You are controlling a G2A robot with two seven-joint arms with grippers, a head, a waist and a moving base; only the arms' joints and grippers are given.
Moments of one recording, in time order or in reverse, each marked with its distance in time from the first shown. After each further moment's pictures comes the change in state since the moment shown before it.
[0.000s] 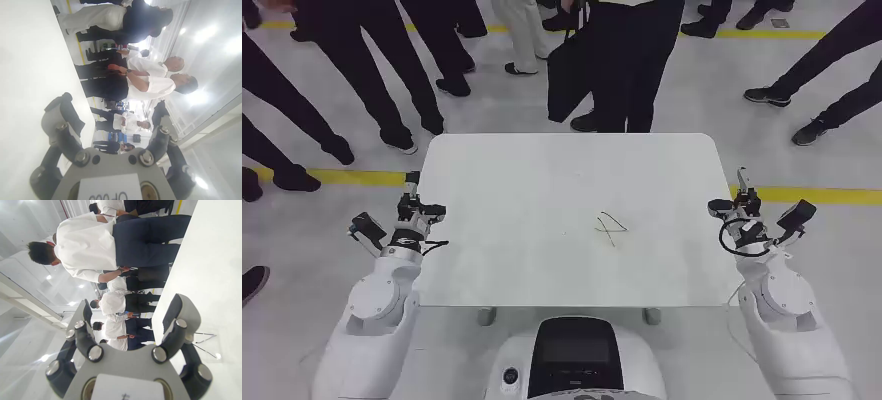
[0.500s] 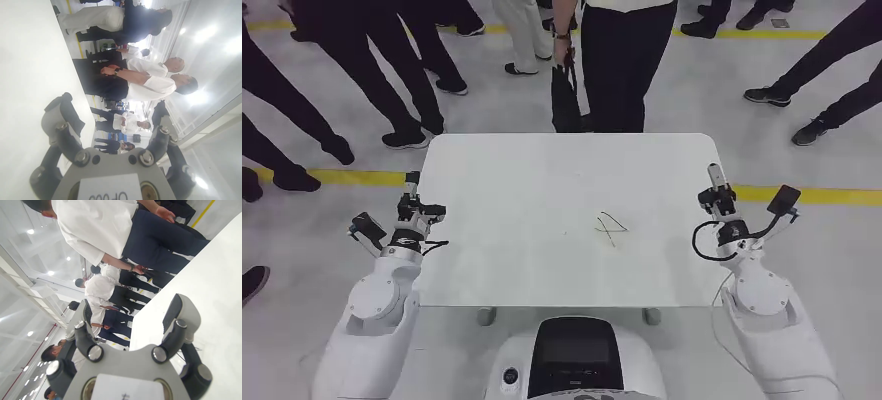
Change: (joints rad) left arm 0.000 0.000 0.000 0.000 0.000 0.000 0.000; right arm 0.029 -0.006 -0.090 -0.014 -0.357 -0.052 -0.045
